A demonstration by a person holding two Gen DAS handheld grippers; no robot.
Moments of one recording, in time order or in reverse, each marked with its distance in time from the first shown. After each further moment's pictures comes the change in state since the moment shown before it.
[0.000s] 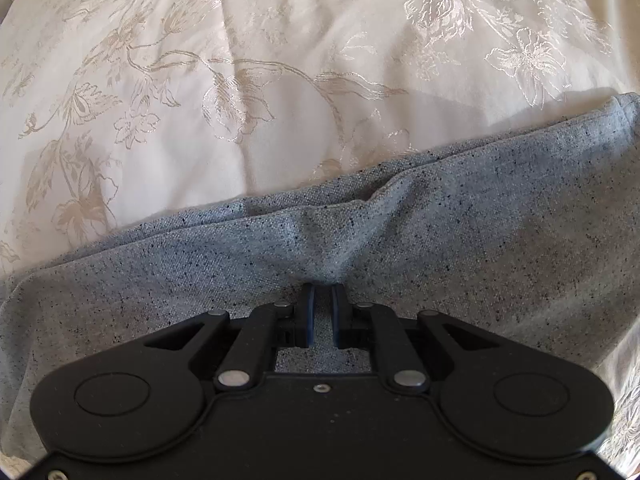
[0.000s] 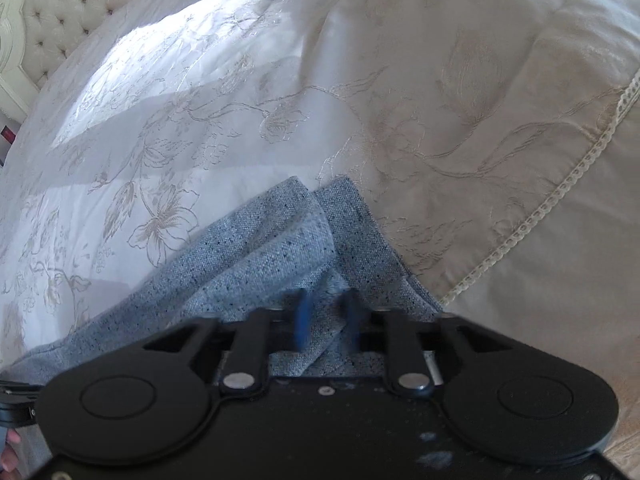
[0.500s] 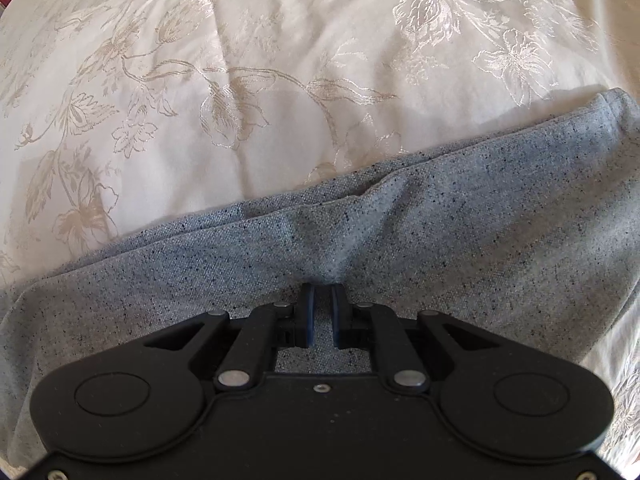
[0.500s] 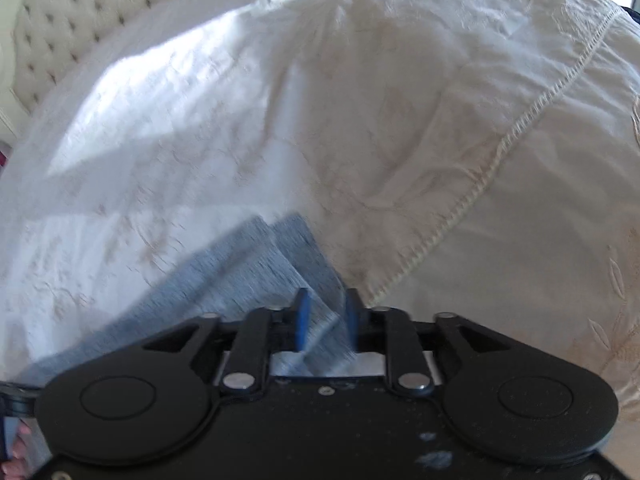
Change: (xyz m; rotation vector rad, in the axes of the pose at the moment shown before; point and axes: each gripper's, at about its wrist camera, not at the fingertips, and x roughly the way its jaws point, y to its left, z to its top) left arm -0.005 0.010 0.002 0.039 -0.009 -0.024; right arm -0.062 -0.032 0.006 0.042 -0.109 0.007
